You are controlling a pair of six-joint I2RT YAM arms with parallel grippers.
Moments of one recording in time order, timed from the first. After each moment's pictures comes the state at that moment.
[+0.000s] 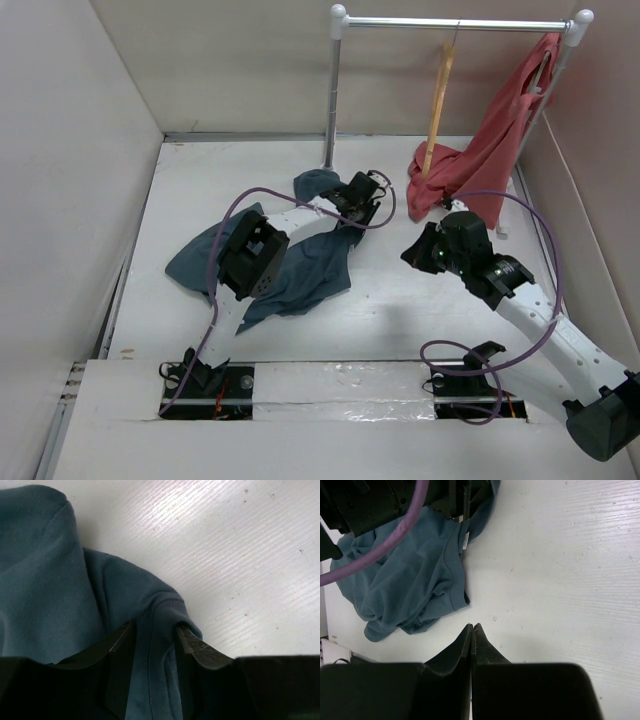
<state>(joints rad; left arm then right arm) -0.76 2.23 1.72 -0.39 -0.14 -0.09 0.49 0.92 0.80 -0.52 -0.03 0.70</state>
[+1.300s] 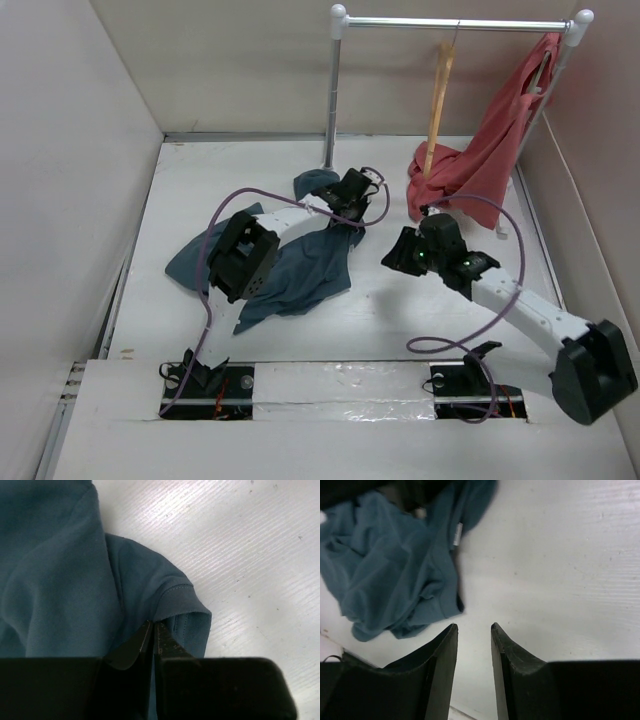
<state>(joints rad) -0.74 2.16 1.66 -0.41 -0.11 -0.10 0.49 1.09 0.70 -0.29 -0.11 0.71</state>
